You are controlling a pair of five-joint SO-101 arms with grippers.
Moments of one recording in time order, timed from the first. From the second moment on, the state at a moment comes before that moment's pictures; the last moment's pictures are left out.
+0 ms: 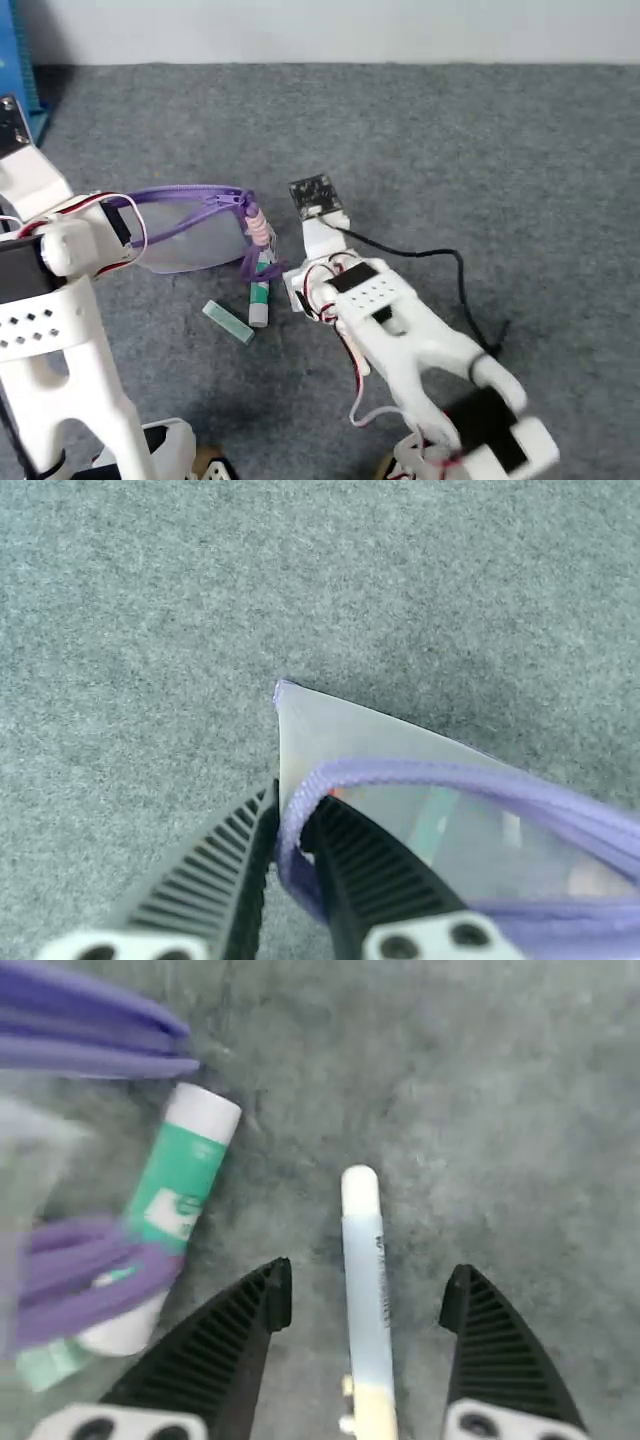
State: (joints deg) left arm -17.6 -28.4 2.4 99.4 21.7; right arm -32.9 -3.5 43.3 31.5 -11.8
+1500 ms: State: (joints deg) left arm -17.6 -28.4 2.4 99.4 21.7; right arm -40.4 -52.6 28.1 59.6 -0.3
